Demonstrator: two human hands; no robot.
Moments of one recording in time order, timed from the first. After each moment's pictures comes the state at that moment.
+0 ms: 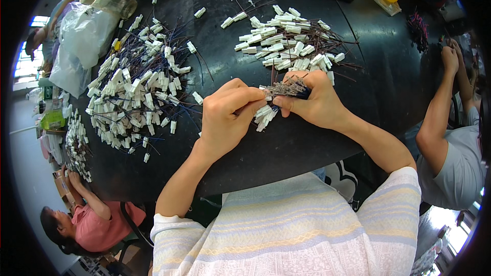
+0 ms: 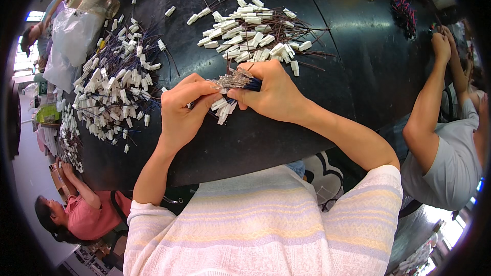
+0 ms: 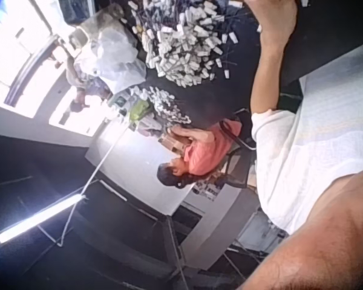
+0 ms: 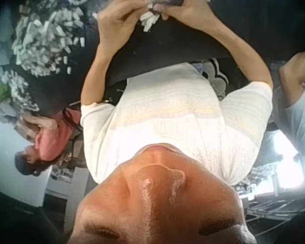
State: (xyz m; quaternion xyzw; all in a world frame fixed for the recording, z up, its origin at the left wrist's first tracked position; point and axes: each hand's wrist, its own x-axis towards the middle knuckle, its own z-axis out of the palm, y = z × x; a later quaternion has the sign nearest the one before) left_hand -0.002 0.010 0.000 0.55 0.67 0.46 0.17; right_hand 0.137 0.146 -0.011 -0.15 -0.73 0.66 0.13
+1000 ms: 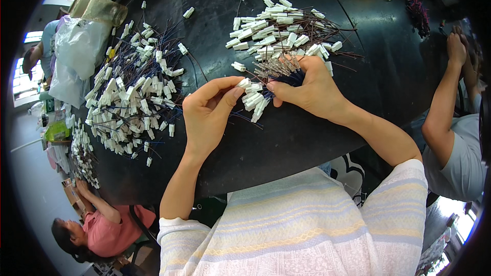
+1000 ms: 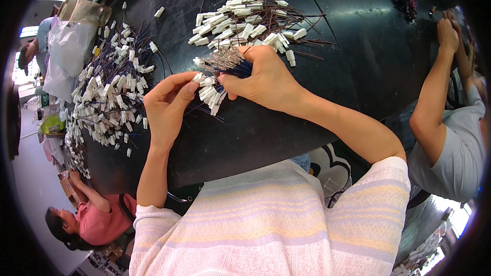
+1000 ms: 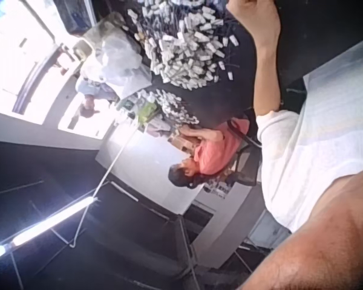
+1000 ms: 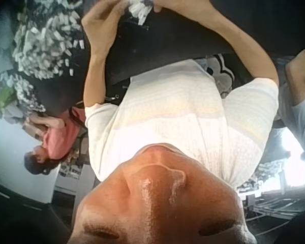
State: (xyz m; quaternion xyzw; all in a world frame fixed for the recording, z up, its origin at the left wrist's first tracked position) left_hand -0.008 0.001 0.004 0.36 0.69 0.53 0.34; right_hand 0.131 0.144 -0.004 -0.21 -0.69 0.68 0.15
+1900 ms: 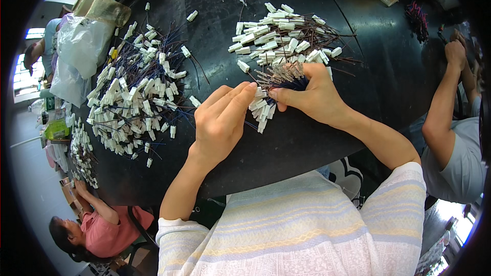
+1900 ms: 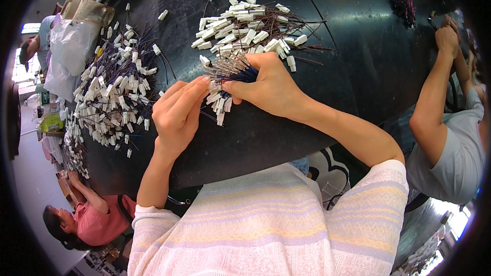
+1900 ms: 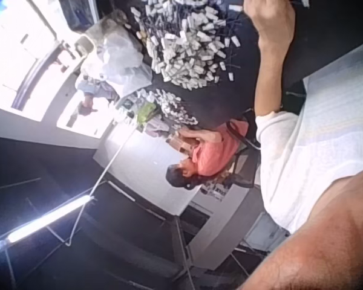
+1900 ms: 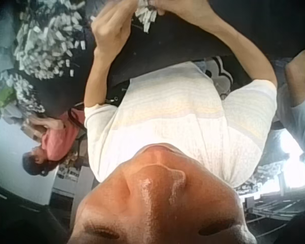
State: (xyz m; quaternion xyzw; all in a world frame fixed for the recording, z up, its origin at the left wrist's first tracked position) left_hand -0.005 0.013 0.002 0.67 0.63 0.39 -0.03; right_hand 0.137 0.143 -0.010 -0.19 -0.65 0.71 0.16
